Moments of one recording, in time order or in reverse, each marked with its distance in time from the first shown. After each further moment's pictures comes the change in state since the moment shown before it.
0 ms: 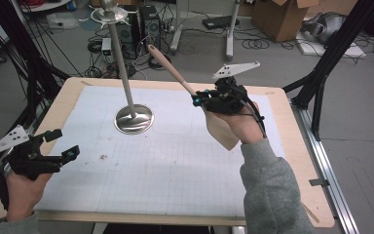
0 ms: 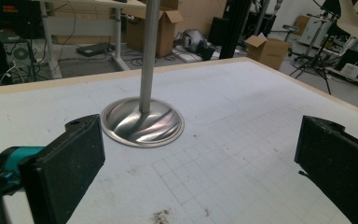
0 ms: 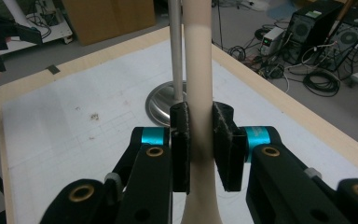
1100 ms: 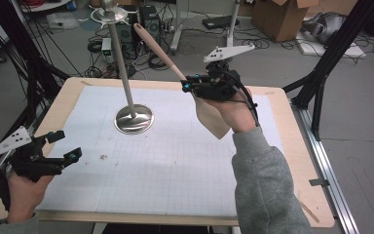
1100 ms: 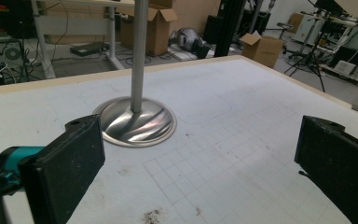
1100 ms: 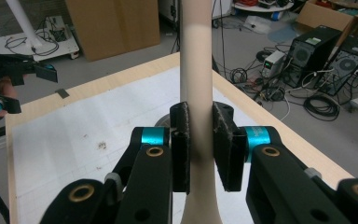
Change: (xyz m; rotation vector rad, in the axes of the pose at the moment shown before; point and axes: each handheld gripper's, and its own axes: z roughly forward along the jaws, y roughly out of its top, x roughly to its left) left arm -0.006 0.000 0.001 0.009 -0.019 0.011; right arm 0.013 0.041 0.000 -0.065 0.009 -0.034
